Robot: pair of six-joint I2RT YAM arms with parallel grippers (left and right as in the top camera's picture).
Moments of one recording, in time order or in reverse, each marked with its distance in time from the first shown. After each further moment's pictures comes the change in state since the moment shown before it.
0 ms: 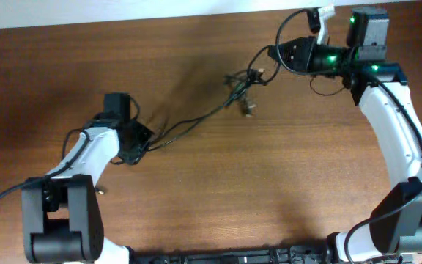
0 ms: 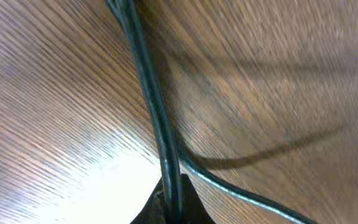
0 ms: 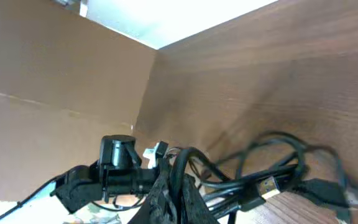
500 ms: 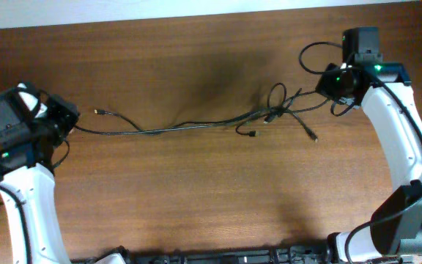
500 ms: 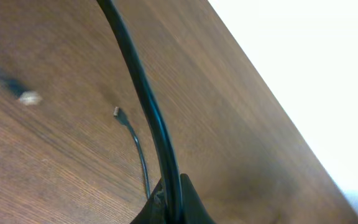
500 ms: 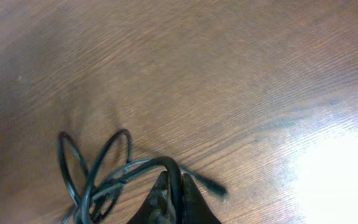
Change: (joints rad) left arm 0.443 -0.410 0.143 0.018 0.202 0.386; right arm -0.017 -0.008 0.010 -0.511 1.078 -0.002
